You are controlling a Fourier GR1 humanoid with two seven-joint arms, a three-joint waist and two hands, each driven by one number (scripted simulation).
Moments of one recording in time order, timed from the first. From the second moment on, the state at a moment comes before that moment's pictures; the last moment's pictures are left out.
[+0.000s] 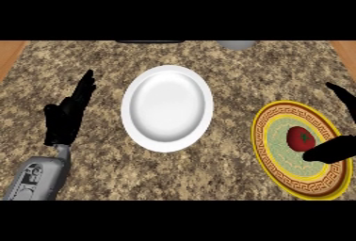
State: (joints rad) left arm -0.25 0.28 -0.08 -1.43 0.01 0.11 0.10; right arm -0.21 -0.70 0.12 -1.81 0.22 0.19 0.95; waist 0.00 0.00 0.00
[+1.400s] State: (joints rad) left arm -0.24 0.21 0.00 -1.43 -0.06 0.04 0.10; right arm -0.19 -0.49 0.06 -1.40 0.52 0.29 0.64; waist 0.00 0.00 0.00
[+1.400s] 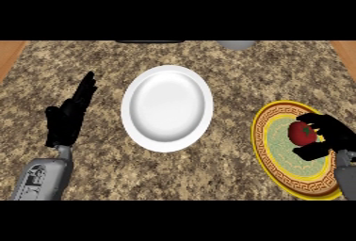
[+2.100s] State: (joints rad) left arm -0.27 0.19 0.03 -1.41 -0.09 0.02 0.11; right arm -0.21 -0.47 0.00 -1.38 0.68 0.19 0.49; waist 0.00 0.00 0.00
